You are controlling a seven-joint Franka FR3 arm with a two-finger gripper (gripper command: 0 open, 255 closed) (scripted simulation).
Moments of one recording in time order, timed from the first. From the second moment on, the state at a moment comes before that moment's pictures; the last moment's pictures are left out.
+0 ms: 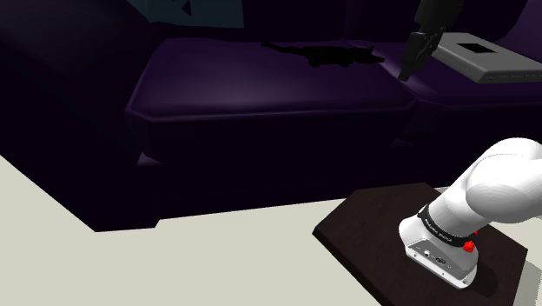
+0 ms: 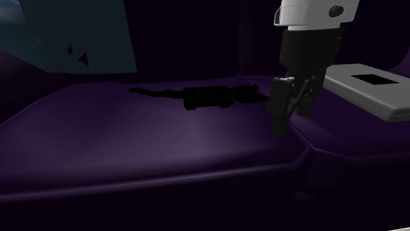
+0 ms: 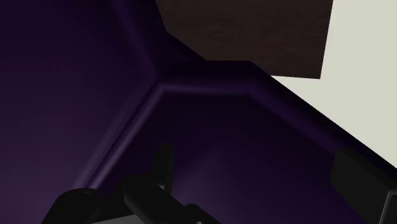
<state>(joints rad) 0.01 -0.74 -0.02 -2.27 -0.01 1.42 -0.05</state>
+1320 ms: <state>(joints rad) -0.05 -0.20 -0.19 -1.75 -0.04 1.52 -0.23</state>
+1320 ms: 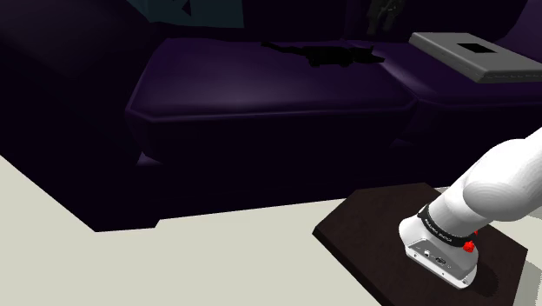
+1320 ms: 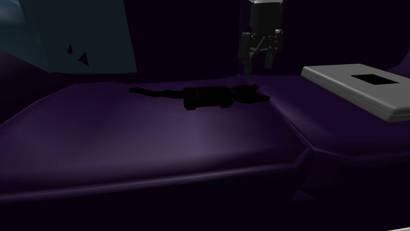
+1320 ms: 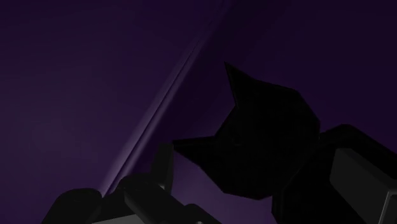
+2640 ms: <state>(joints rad) -0.05 -0.21 -0.19 -1.82 -0.04 1.58 -0.23</state>
